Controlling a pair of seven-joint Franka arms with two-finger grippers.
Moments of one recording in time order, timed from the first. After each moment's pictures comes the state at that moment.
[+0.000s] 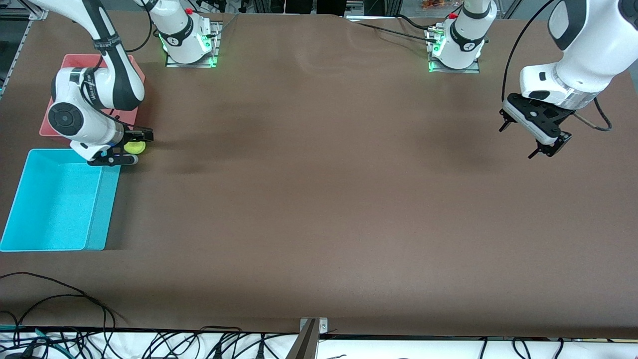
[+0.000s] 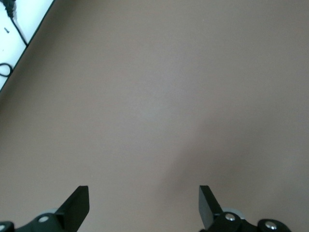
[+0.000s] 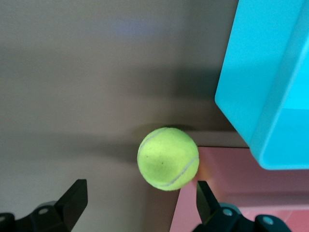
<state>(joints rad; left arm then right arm) 0.16 -0.19 -0.22 -2.15 -0.03 2.11 0.90 -0.02 0.18 -0.07 -2.33 -0.25 2.22 -0.02</state>
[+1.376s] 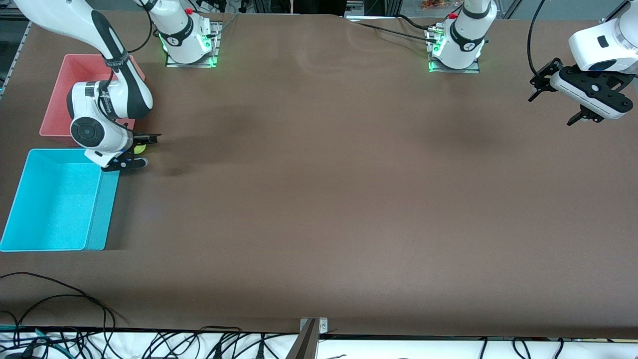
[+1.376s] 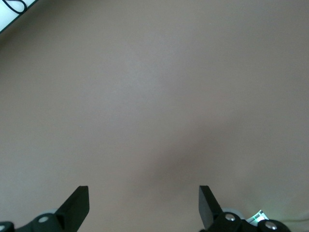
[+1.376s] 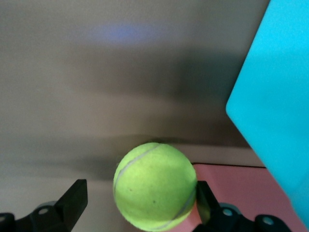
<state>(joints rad) 0.14 -0.20 -0.14 -1.89 -0.03 1.70 0.67 -0.02 0.30 -0.09 -2.33 -0.35 2.29 -0.03</state>
